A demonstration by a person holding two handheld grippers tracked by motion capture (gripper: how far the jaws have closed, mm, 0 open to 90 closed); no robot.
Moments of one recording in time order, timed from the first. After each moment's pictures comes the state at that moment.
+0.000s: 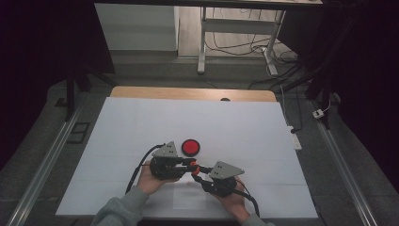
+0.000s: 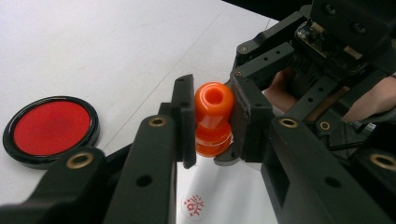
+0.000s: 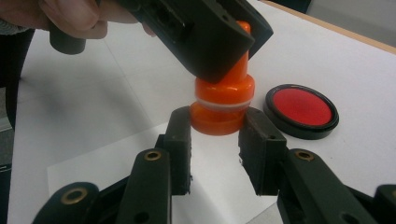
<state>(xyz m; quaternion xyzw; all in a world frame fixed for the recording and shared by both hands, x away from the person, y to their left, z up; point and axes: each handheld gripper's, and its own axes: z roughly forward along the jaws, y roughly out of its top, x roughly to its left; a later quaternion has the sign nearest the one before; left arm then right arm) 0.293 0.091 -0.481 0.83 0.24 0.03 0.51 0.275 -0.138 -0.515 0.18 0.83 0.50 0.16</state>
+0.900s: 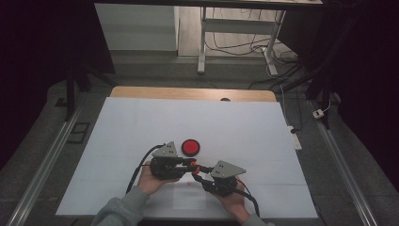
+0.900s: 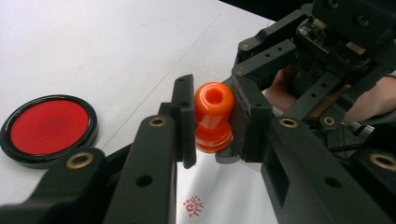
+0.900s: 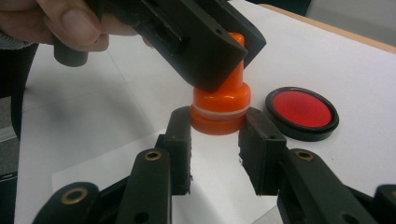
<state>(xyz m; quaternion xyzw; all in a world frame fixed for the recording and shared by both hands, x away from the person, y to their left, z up) 0.293 0.091 -0.482 0.82 0.24 0.02 0.51 0.276 -0.139 -0.514 0.19 0.82 0.51 0.15</state>
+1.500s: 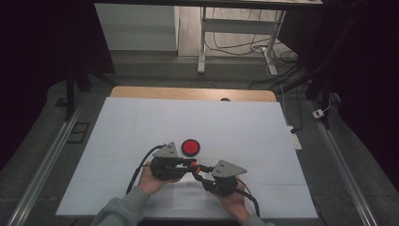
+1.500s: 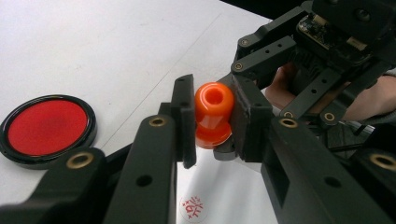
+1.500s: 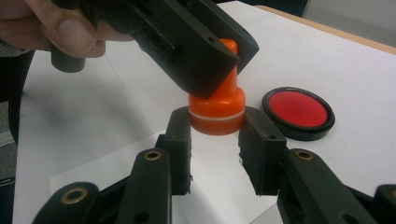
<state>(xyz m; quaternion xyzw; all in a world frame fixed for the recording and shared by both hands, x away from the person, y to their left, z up) 0.293 0.090 -0.484 0.82 0.24 0.02 0.51 0.277 -0.141 -0.513 0.20 0.82 0.52 0.15</state>
